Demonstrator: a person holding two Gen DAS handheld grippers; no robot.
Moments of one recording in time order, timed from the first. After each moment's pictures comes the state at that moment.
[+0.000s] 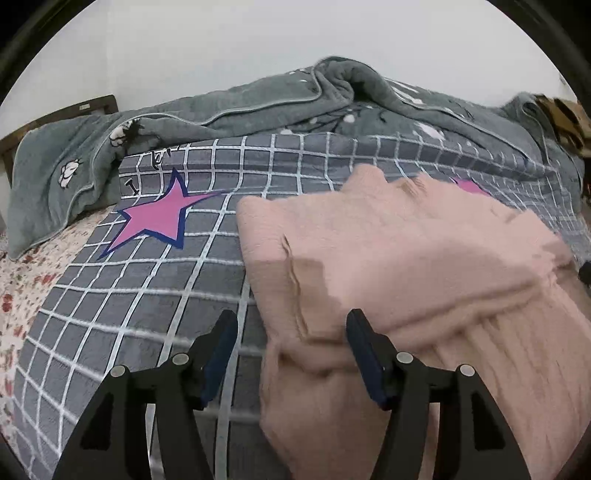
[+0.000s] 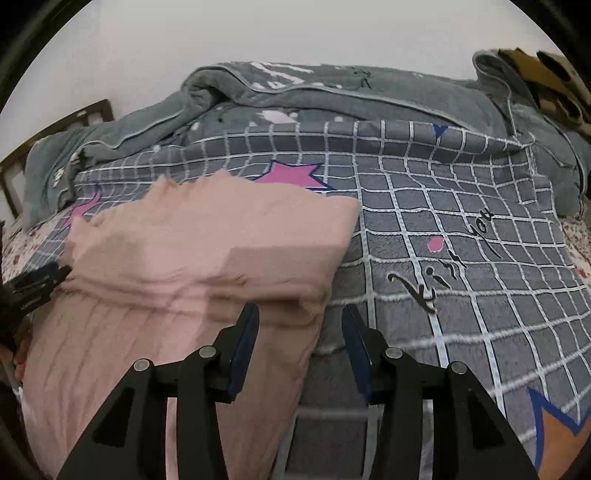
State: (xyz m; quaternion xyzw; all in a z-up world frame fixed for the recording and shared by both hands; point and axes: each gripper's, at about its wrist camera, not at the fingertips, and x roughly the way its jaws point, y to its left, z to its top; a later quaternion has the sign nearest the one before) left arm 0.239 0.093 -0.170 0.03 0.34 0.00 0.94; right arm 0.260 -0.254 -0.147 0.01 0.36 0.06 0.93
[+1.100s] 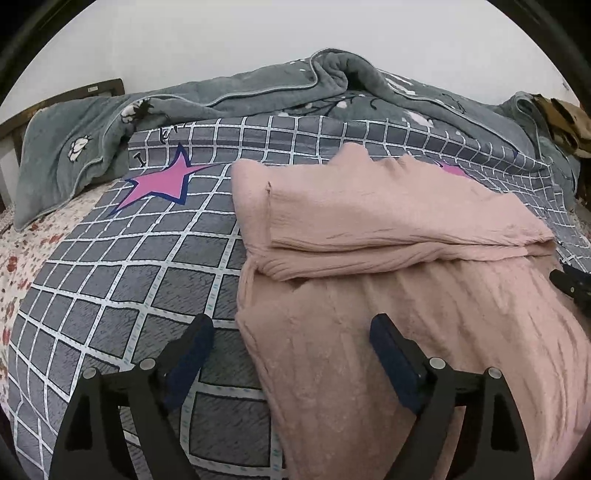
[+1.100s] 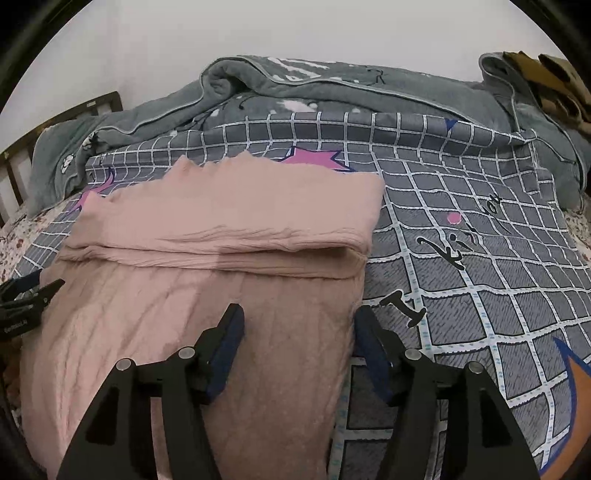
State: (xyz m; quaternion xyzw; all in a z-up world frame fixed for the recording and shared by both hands) left arm 0.202 0.083 -0.182 0.01 0.35 0.01 0.94; right arm 0.245 -0.229 -0.173 0.00 0.36 0.06 0.93
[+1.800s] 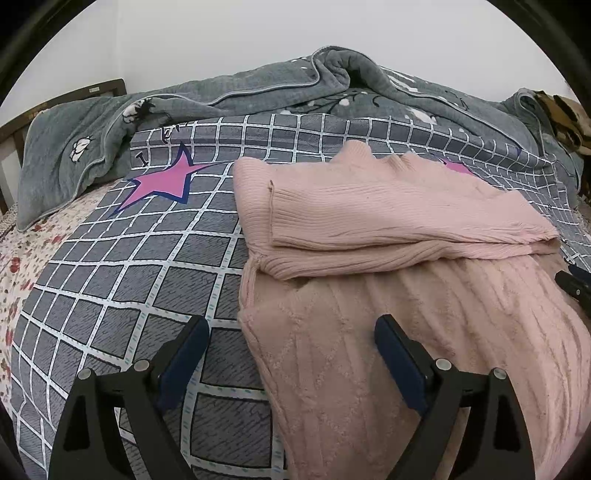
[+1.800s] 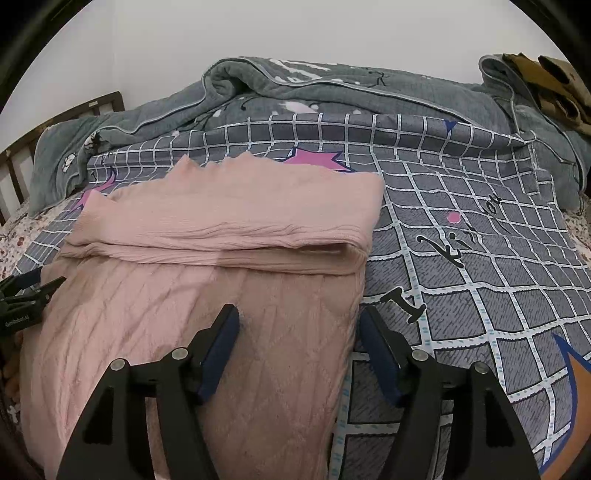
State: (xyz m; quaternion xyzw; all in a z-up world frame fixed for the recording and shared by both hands) left arm 0.204 0.082 -0.183 0.01 0.36 0.01 0.93; right arm 0.242 -0.228 -0.174 0.00 0.36 0.06 0.93
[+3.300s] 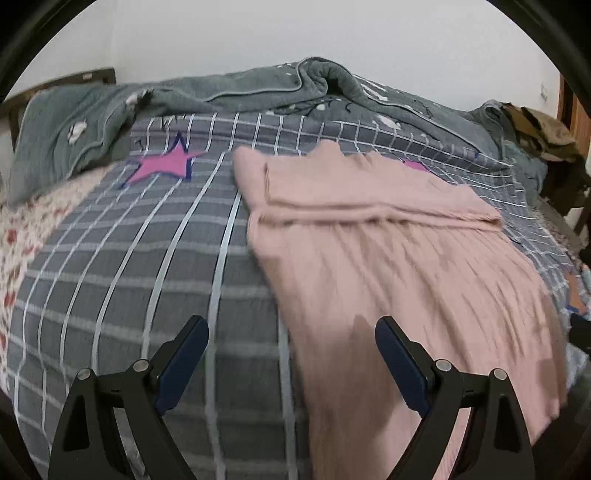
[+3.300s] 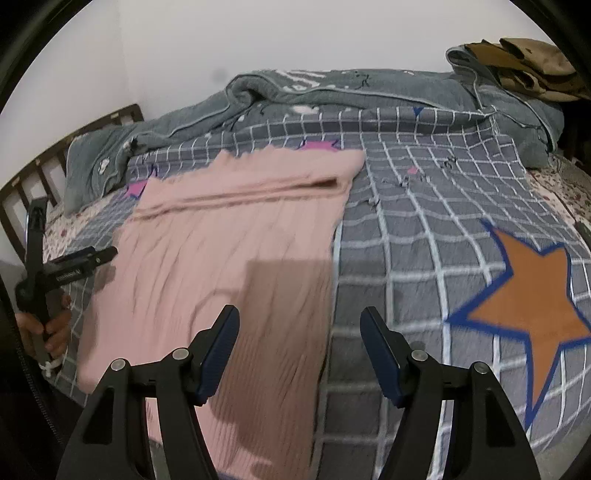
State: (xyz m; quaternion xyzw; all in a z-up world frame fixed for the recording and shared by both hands) left arm 0.128 0.110 -0.170 -0.03 0.36 -0.06 0.93; right arm 0.089 -0.242 -0.154 0.04 0.37 0.08 0.92
